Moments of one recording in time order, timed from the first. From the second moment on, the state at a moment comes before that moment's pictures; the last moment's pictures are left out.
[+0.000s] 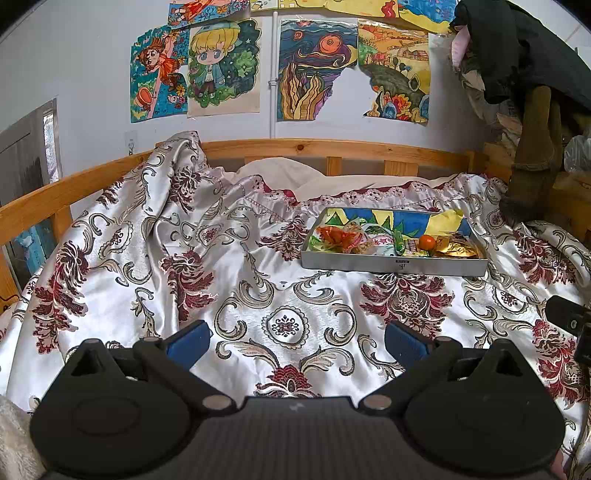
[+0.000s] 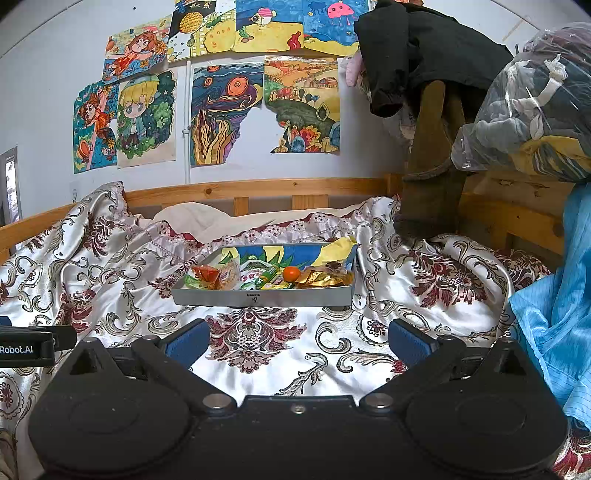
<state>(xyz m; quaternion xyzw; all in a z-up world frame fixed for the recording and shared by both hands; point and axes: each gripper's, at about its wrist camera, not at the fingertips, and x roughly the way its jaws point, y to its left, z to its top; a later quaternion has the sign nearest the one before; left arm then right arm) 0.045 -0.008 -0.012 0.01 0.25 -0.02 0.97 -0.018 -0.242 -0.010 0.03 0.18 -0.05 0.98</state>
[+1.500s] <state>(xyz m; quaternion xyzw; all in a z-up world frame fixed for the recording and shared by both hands) 0.045 -0.008 -0.012 0.01 0.25 -0.02 0.97 -0.019 -0.246 -0.011 0.03 0.18 -0.06 0.98</state>
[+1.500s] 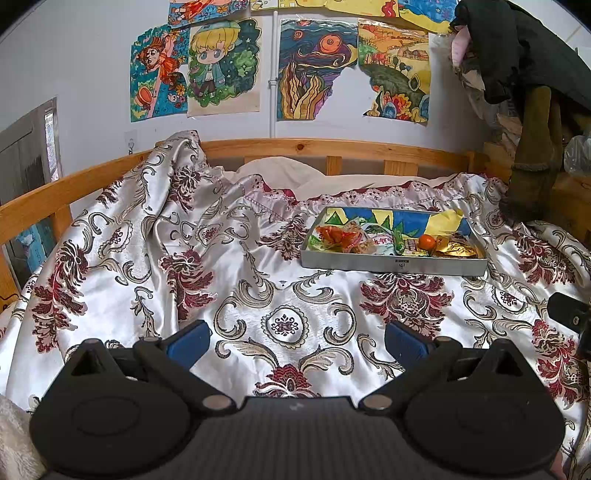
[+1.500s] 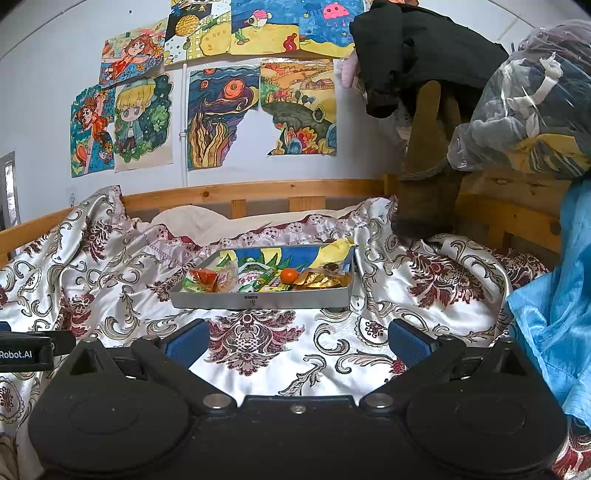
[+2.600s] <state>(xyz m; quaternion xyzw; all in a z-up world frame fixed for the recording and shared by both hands) 0.042 -0.009 -0.010 0.02 0.24 0.00 0.97 -0.019 -0.245 -0.011 0.03 0.18 -0.06 0.98</state>
